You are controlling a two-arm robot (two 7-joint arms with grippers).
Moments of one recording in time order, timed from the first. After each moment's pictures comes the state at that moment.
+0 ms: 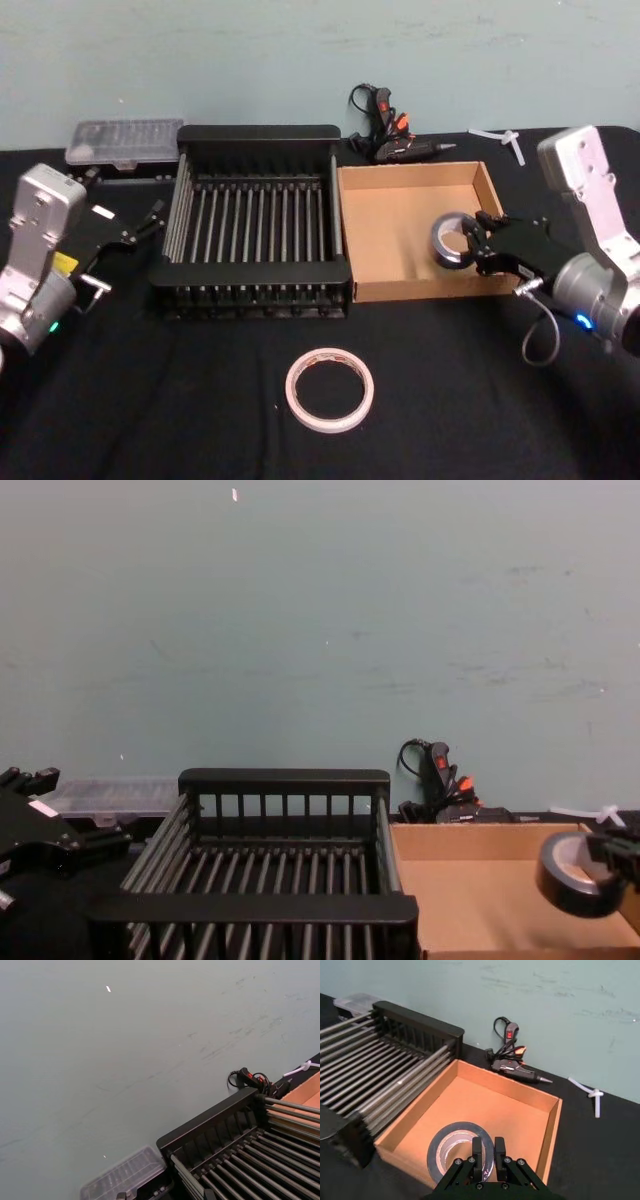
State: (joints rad) left arm -0.20 0.60 0.45 -1.41 -0.25 -0.12 0.03; right arm 0.05 0.40 -0.19 -1.73 0.18 0.43 0.25
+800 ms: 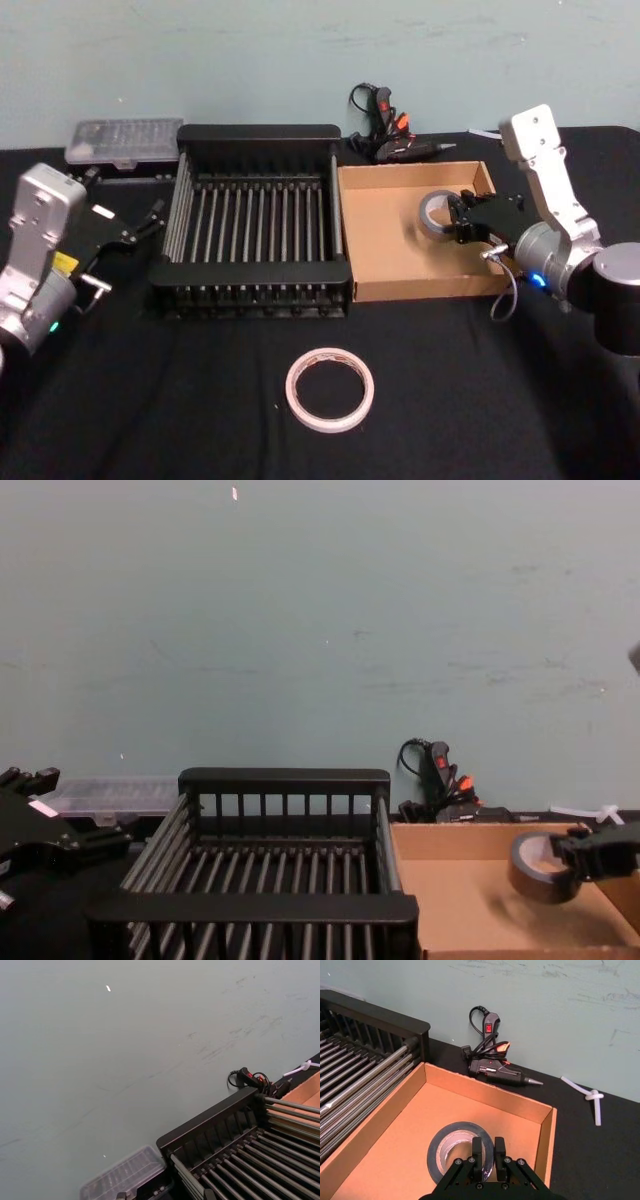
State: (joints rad) left arm -0.20 0.60 0.45 -1.41 -0.25 -0.12 0.03; right arm 0.29 0.26 -0.23 -1.38 0.09 0.37 0.23
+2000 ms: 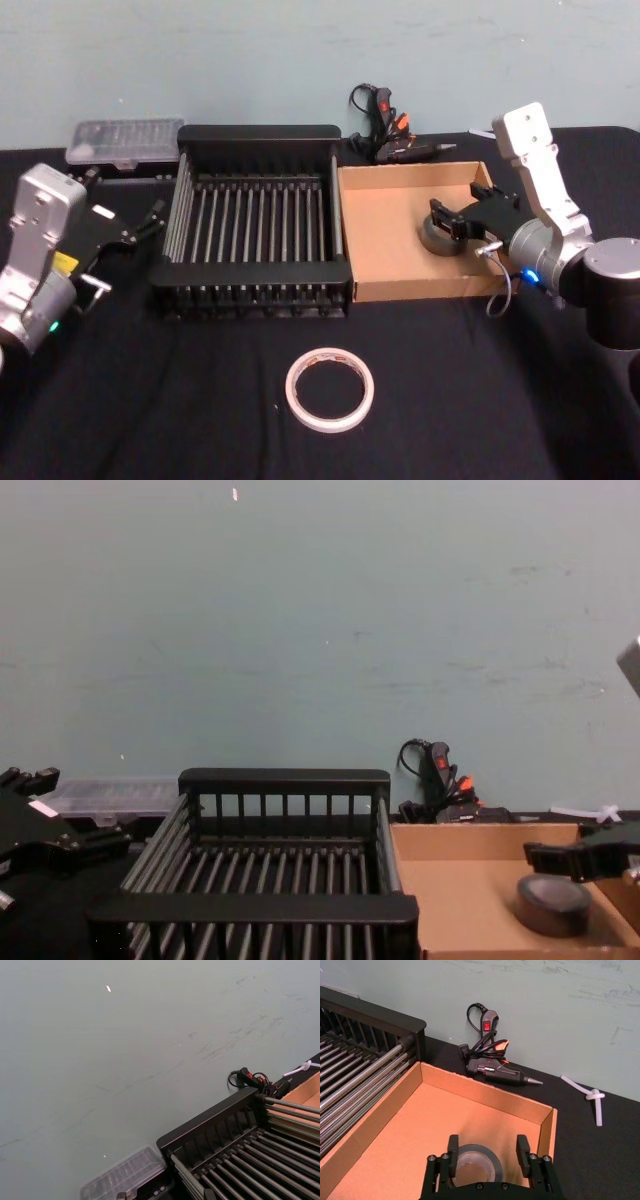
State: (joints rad) left arm -0.20 0.60 0.45 -1.41 -0.25 -0.12 0.03; right arm 0.31 0.25 -0.23 -1.34 0.07 0.37 0.23
